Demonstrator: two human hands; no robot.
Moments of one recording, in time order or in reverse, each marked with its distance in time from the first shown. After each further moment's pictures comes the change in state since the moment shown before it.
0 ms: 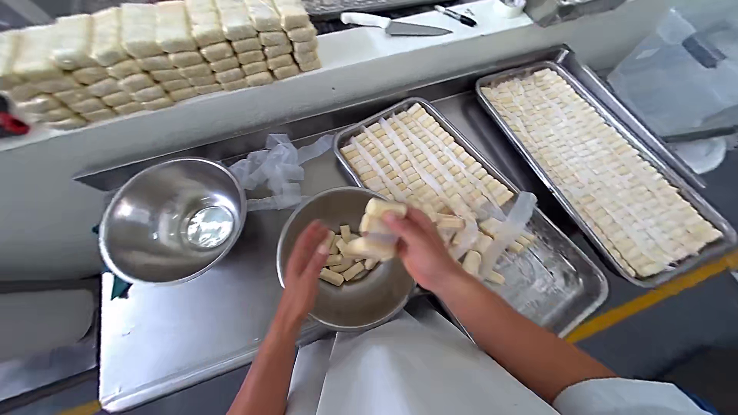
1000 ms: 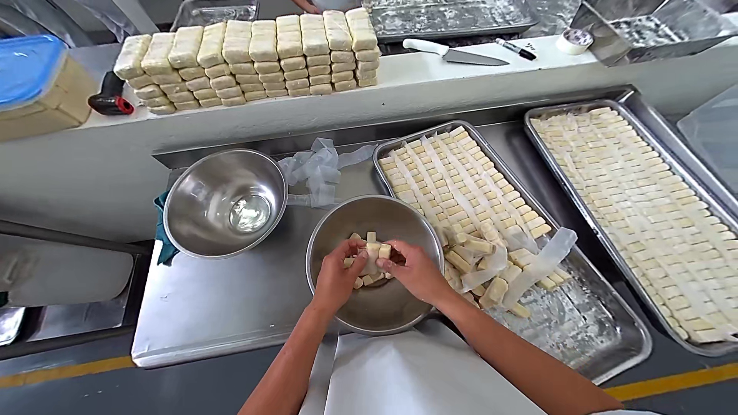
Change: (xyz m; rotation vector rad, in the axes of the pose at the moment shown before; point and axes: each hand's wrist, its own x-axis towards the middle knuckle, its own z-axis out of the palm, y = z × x) left_hand -0.004 -0.006 0.012 0.129 0.039 -0.012; right_hand 0.013 0.050 0.004 -0.669 -0.265 0.042
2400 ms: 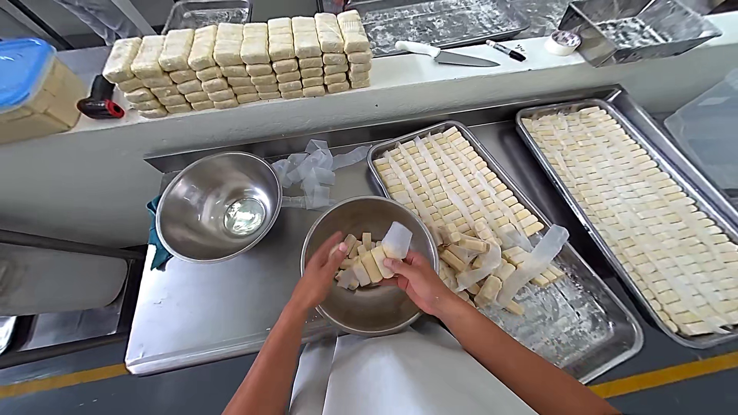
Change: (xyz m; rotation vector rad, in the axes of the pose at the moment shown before) left_hand 0.005 -0.002 -0.029 -0.053 -0.113 -0.209; right_hand -0.016 0.007 0.003 0.863 -0.024 0.179
